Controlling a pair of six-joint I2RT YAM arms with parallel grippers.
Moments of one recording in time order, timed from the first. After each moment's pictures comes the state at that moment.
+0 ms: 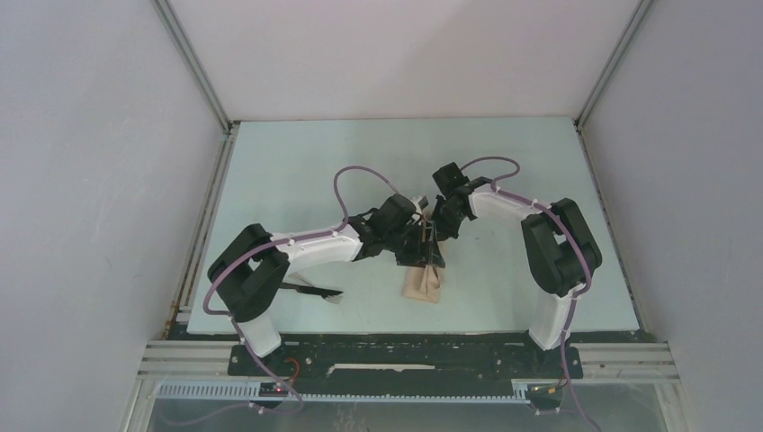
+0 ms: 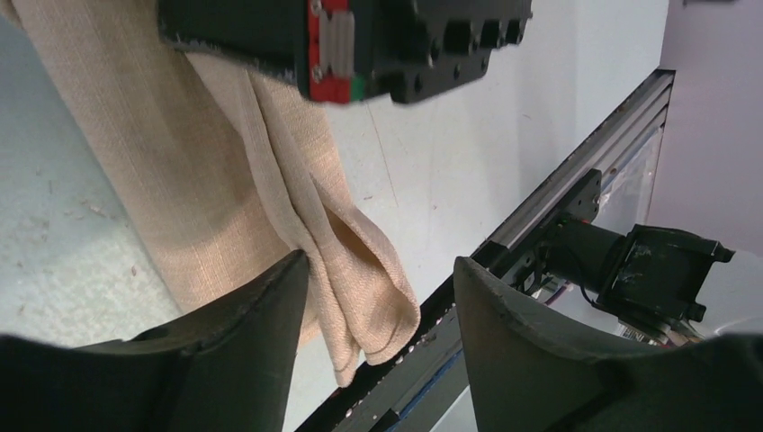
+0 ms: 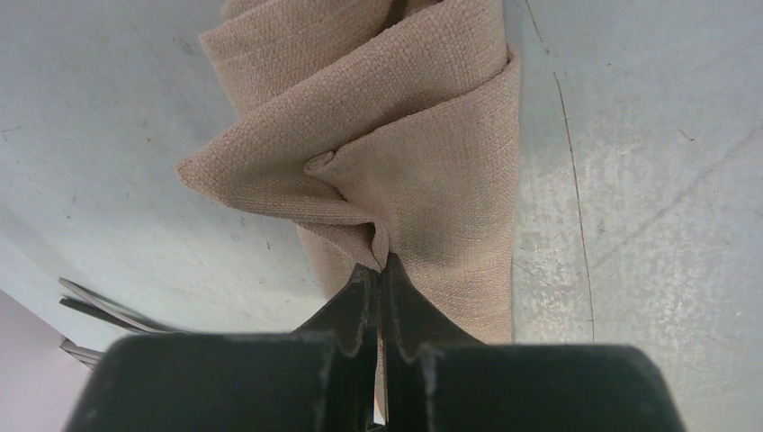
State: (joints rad) left arm -0.87 1.71 1.05 -0.13 0.31 -0.80; right arm 0.50 1.86 1.23 -0.58 -0.14 0.88
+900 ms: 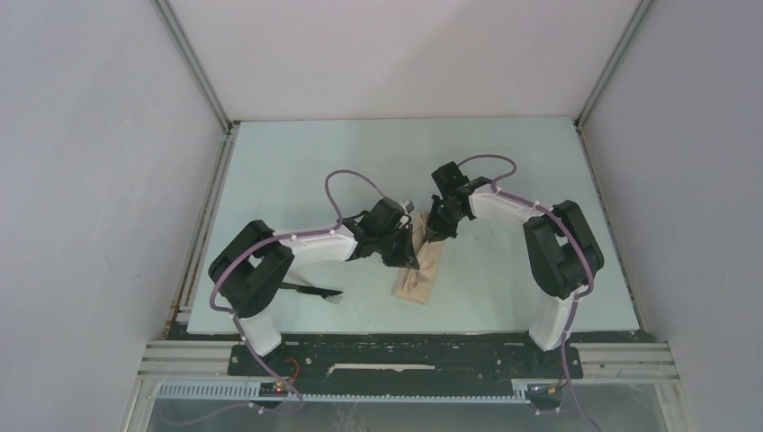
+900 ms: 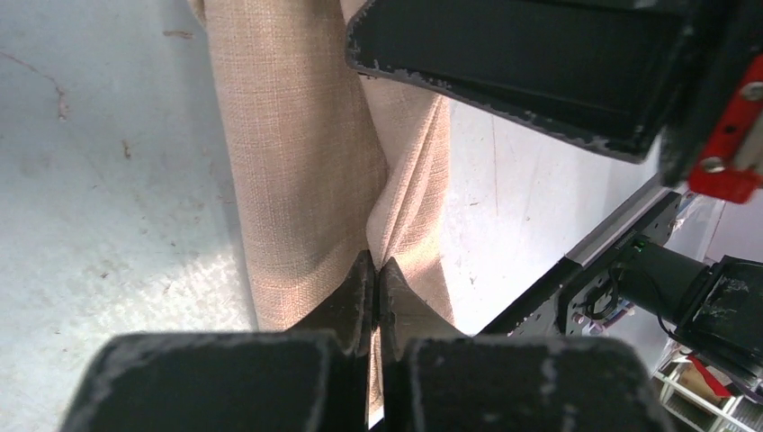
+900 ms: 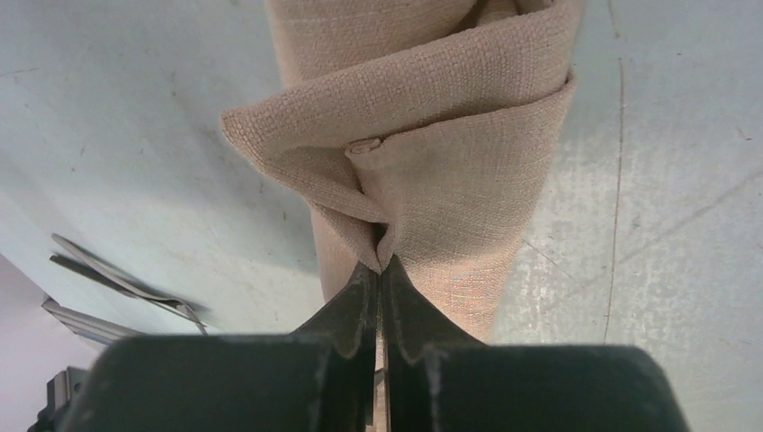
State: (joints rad) left arm -0.81 1.75 0.99 -0.14 0.28 -0.74; right arm 0.50 1.84 1.23 -0.58 -0.18 0.80
